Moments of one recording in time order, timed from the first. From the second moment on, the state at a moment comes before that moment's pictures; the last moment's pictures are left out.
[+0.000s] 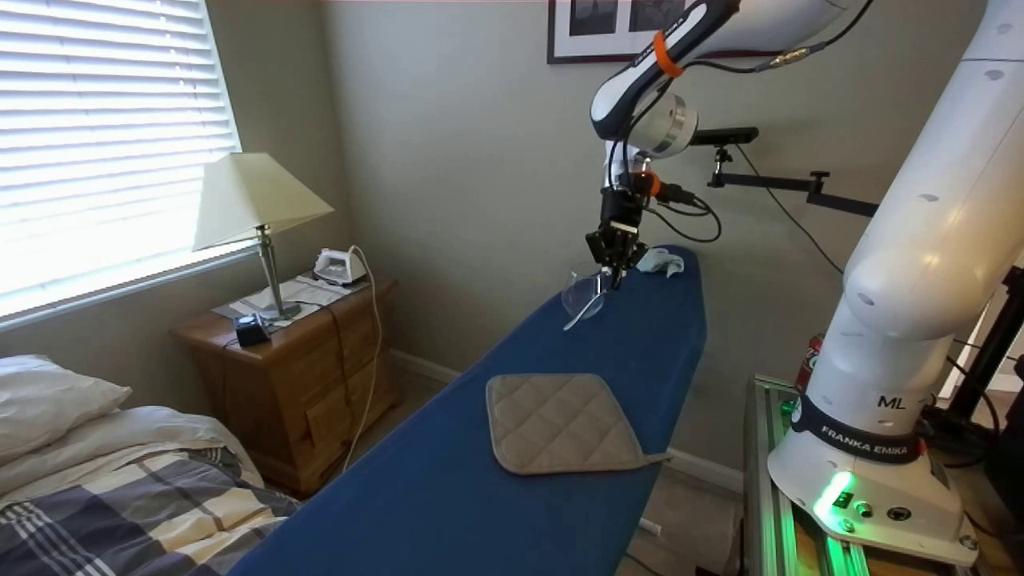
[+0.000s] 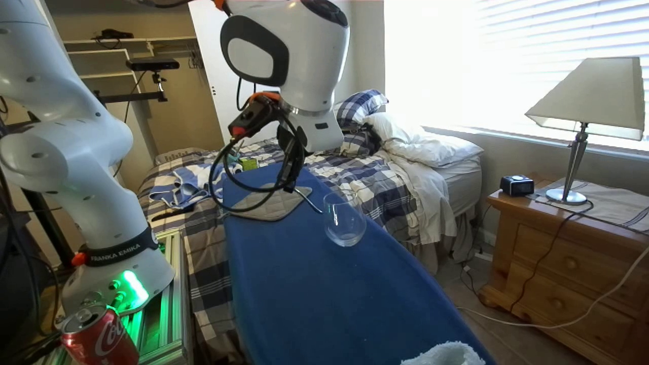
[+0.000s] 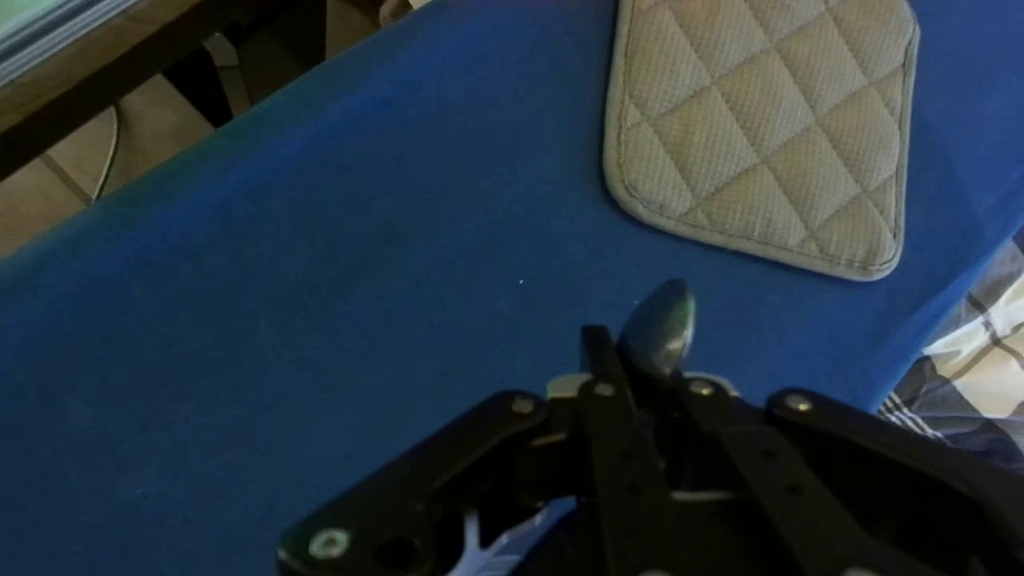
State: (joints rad) arm -0.31 -0.13 -0.28 -2.42 0.34 1.91 -0.03
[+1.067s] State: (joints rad) arm -0.30 -0.12 -0.28 -2.45 0.36 1.96 -0.12
